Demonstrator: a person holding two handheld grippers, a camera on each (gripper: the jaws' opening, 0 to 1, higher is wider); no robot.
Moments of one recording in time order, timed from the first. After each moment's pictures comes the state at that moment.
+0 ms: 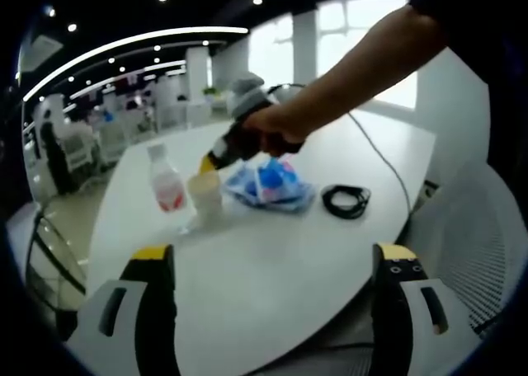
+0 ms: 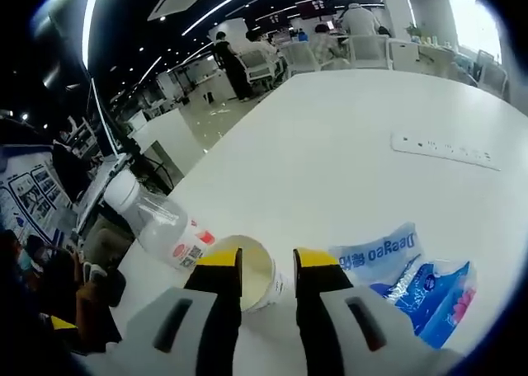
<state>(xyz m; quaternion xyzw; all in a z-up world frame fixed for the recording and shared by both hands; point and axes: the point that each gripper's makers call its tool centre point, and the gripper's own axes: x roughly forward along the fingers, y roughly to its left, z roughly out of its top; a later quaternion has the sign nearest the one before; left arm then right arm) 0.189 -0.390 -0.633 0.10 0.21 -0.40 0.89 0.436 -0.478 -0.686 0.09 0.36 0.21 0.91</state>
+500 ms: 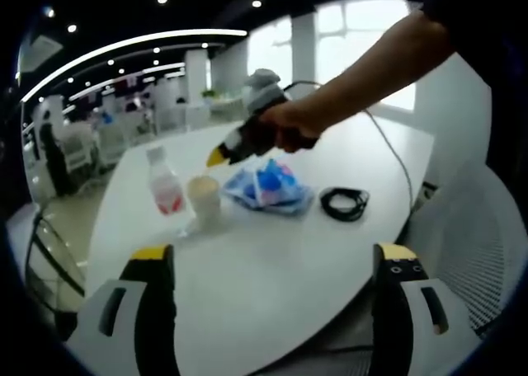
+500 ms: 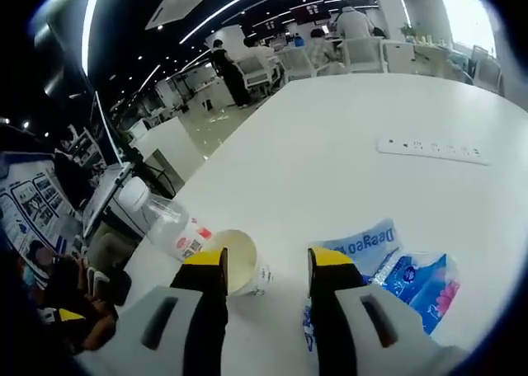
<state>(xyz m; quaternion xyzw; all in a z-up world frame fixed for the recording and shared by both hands) 0.189 -0.390 -0.630 0.10 0.20 -0.40 0.89 0.422 -0.506 -0.672 0.10 0.35 0.20 0.91</state>
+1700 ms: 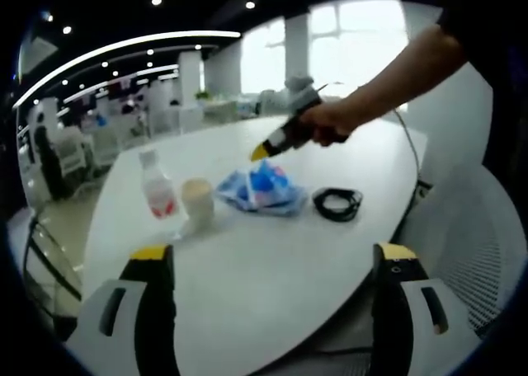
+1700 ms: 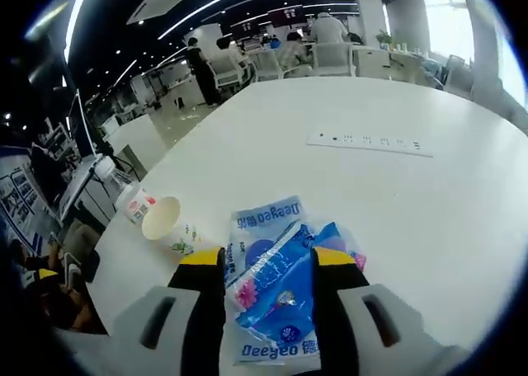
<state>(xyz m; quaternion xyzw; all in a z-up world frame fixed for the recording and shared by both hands) 0.184 -0.397 -0.628 0.10 0.20 -0.42 0.88 0.383 -0.608 -0.684 0.06 0.36 0.12 0.92</state>
